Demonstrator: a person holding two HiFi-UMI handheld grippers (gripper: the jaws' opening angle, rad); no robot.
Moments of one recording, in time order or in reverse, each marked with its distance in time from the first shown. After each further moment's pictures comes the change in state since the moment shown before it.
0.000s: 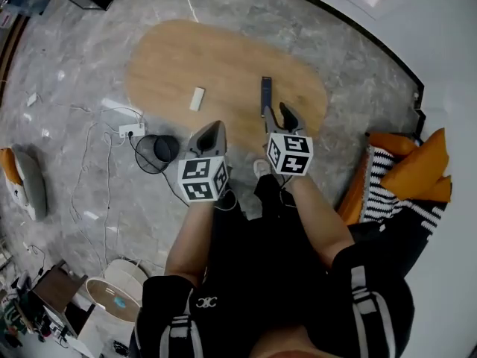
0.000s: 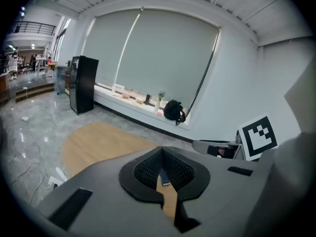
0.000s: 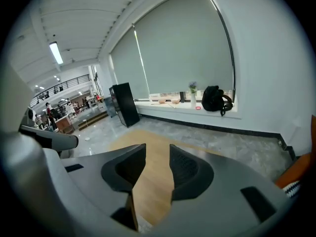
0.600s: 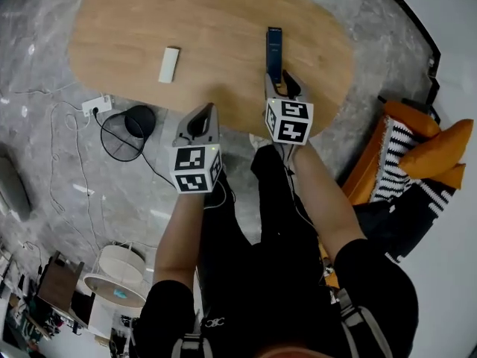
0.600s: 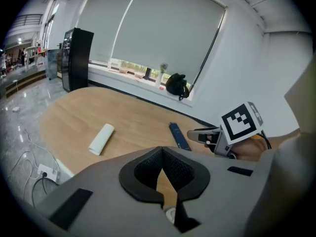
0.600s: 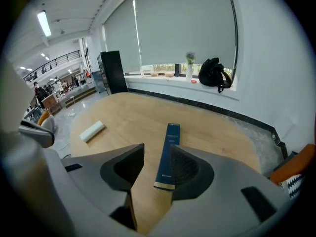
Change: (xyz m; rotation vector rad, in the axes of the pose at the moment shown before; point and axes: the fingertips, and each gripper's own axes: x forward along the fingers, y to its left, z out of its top) left arm 0.143 0.080 -0.185 0.020 0.192 -0.049; right arm 0.168 -0.064 -0.195 -0.069 0.224 -0.118
